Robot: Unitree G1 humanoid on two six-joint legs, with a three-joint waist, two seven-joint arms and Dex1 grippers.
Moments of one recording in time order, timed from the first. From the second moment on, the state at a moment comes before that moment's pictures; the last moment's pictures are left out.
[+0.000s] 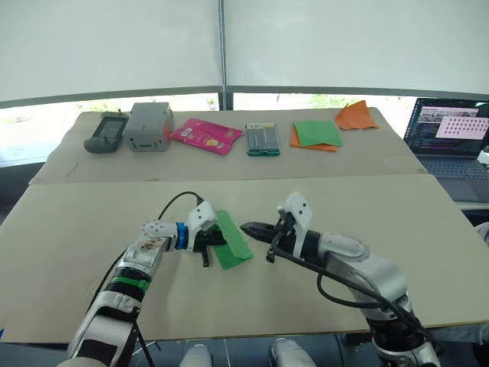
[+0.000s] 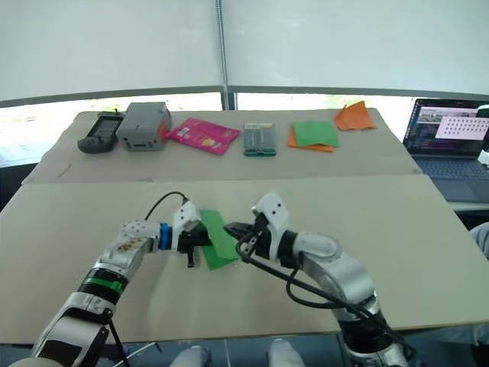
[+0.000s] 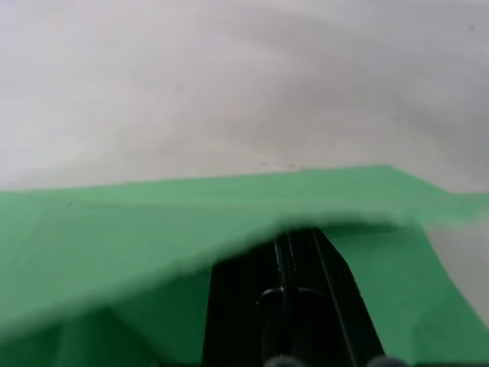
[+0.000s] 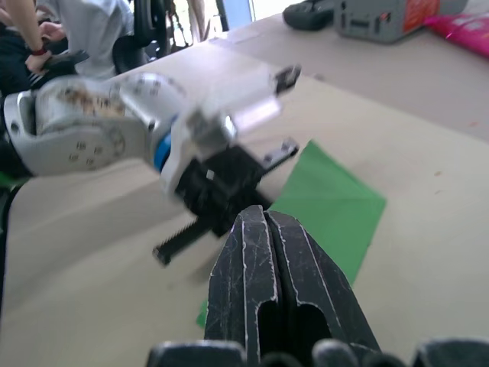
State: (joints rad) left arm -0.56 0.42 -0.21 0.50 -0.15 0.11 -1.18; right arm -0.36 -0.32 0.17 -0.44 0.43 0.77 0.65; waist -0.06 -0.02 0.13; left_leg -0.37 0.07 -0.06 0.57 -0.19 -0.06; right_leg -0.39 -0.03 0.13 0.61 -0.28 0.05
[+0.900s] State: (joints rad) left arm -0.68 0.35 -0.19 0.55 -0.15 0.12 -1.15; right arm -0.38 -0.36 0.18 -0.38 0.45 0.77 0.65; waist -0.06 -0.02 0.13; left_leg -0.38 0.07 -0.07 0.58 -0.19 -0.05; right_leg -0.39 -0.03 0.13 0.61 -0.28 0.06
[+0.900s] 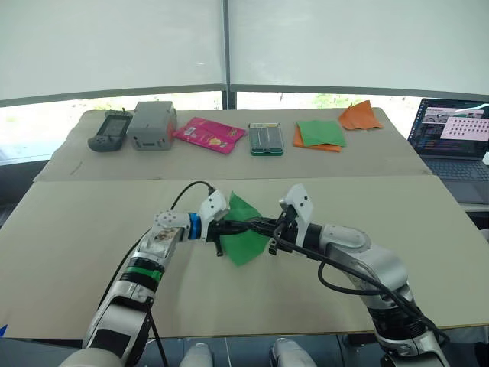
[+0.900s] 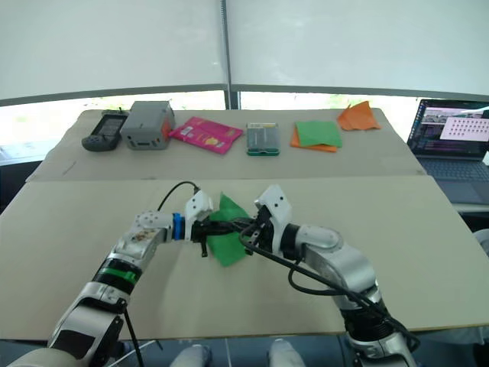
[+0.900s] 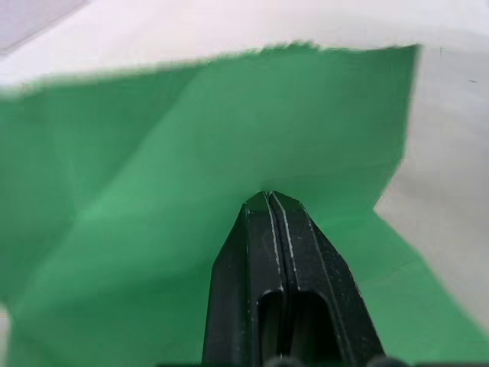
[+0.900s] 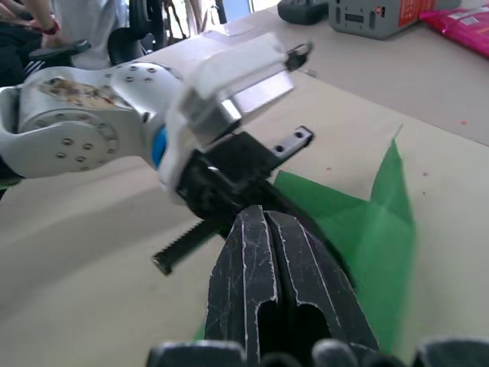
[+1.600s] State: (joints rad) left arm -0.74 0.30 -0.25 0.75 -0.04 -0.05 -1.14; right arm -0.52 -0.33 0.29 0.06 0.18 0.63 0.58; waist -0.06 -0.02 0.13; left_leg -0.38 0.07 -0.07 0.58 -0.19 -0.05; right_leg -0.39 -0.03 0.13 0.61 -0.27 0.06
